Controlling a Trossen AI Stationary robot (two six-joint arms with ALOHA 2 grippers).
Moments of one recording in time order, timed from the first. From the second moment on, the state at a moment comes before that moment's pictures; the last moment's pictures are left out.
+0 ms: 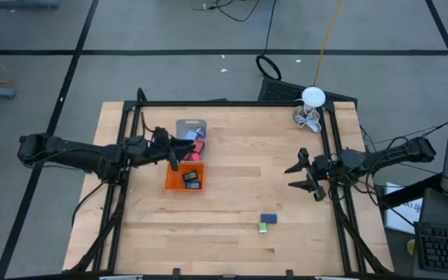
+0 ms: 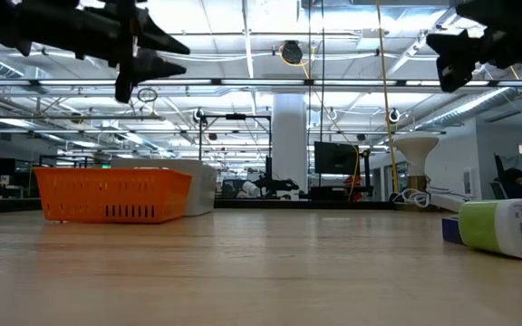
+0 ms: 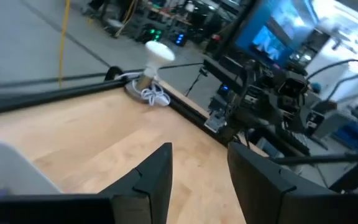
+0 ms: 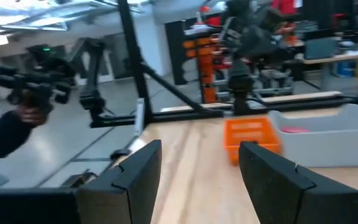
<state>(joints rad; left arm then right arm) 0.03 0.90 0.40 0.43 -0.28 -0.55 0.23 0.36 0.13 0.30 0.00 0.18</state>
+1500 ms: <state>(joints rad) 0.03 0.89 0.40 0.30 -0.24 -0.50 0.74 1.56 0.55 0.10 0.42 0.51</state>
